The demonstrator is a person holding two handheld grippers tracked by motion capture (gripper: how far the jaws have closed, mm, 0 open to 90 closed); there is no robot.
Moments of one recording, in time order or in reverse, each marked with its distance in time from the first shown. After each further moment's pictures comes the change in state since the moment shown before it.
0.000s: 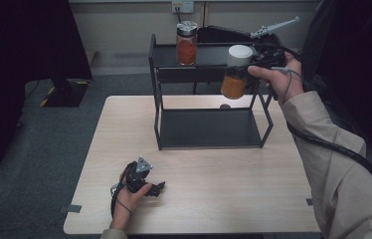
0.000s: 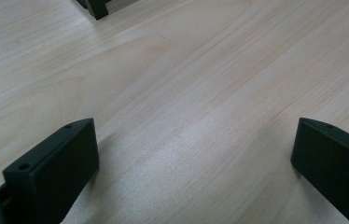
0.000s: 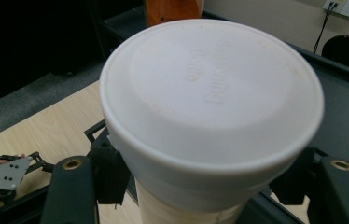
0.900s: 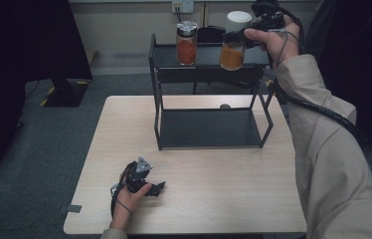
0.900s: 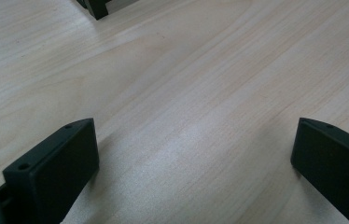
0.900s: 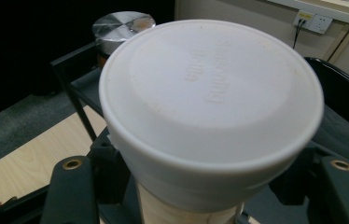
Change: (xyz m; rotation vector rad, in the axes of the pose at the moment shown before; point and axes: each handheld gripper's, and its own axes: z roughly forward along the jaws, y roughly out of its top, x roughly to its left) left arm 0.001 0.001 0.000 0.004 0.000 0.008; right arm -0.017 0.062 0.007 -0.029 -0.077 0.035
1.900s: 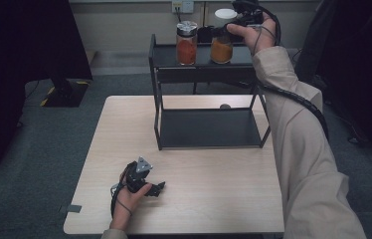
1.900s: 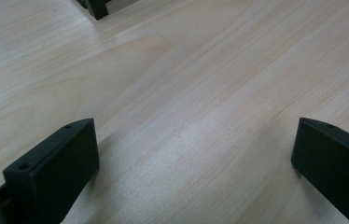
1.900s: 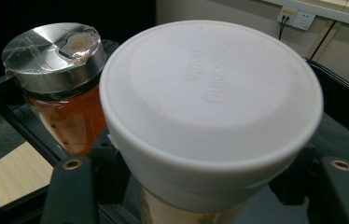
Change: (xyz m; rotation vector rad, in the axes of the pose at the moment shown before) left arm 0.000 0.000 0.000 0.000 0.001 0.001; right arm -0.004 0.013 0.057 0.003 -0.059 0.027
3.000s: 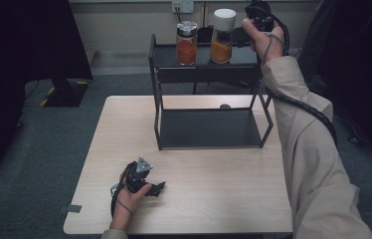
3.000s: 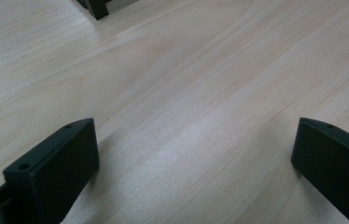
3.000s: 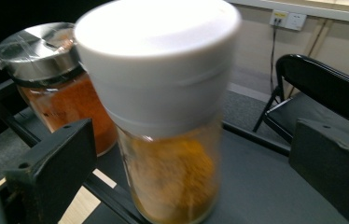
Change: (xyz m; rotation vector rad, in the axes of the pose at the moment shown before) left arm 0.000 0.000 0.000 -0.002 0.000 -0.004; right arm -0.011 -0.032 -0.017 -0.058 -0.011 0.089
